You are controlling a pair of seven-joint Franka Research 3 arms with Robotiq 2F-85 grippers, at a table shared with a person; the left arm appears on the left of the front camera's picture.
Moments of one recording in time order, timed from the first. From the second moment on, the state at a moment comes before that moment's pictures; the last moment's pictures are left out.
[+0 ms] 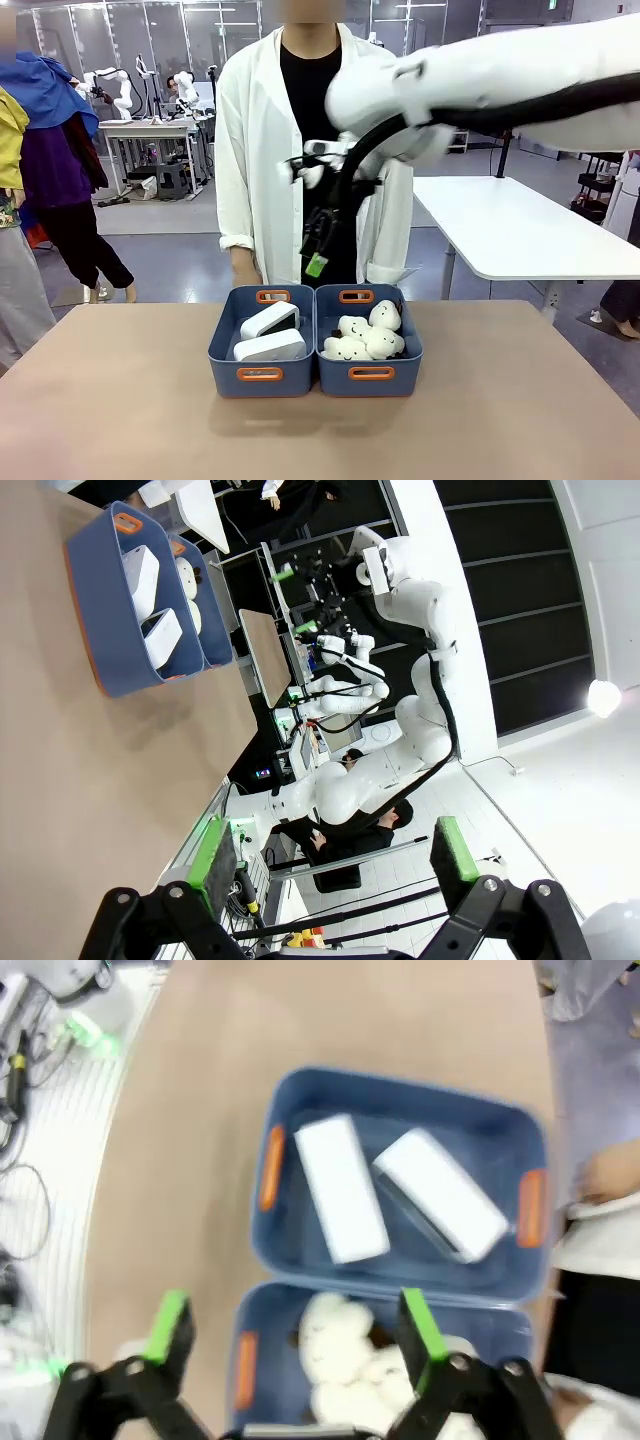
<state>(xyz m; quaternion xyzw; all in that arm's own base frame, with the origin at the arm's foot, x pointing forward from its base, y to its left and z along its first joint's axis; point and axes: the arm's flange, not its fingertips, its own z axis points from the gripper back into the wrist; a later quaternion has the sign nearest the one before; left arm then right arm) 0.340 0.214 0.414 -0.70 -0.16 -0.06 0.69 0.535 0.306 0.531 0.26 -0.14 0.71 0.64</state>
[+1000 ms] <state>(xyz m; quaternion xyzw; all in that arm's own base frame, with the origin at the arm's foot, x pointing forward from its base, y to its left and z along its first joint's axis) 0.340 0.213 0.414 -0.70 -0.16 -0.06 0.69 0.357 -0.115 0.426 0.61 -0.13 0.03 0.78</state>
